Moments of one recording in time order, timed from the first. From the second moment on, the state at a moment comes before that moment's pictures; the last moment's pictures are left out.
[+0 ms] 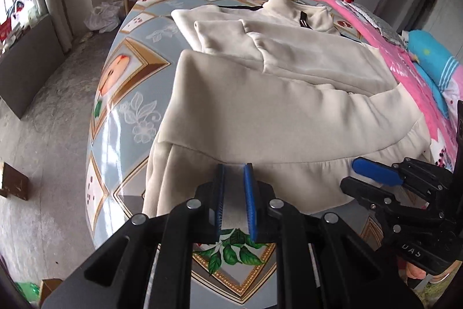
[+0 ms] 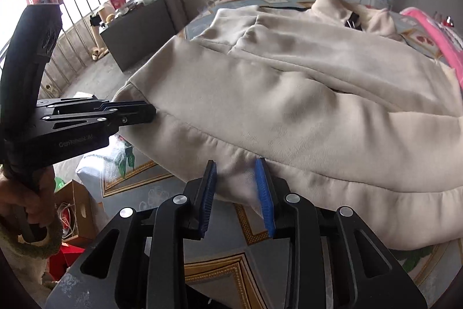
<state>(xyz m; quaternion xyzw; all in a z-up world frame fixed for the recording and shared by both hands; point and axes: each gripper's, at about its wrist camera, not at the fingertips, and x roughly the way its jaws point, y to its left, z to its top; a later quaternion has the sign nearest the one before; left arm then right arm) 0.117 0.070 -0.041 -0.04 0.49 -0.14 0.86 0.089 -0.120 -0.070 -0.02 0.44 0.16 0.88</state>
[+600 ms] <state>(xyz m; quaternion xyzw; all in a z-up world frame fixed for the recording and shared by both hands) 0.106 0.100 -0.033 -0.05 0.47 -0.11 0.87 0.092 -0.083 -0.050 -0.02 0.41 0.23 0.88</state>
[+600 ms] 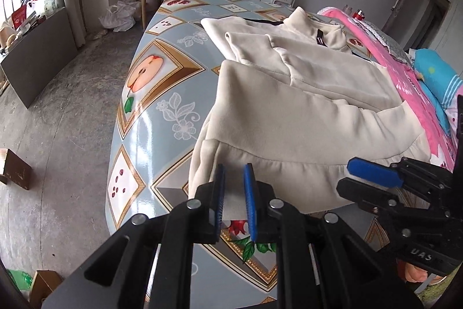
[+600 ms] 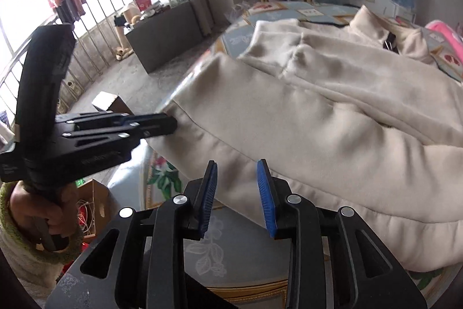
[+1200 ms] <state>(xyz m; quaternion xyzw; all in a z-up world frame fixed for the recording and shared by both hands) 0.096 0.103 -0.019 -0.05 0.46 -0.12 0.88 0.090 -0.090 -0.034 -0.01 0.38 0.24 0.89</state>
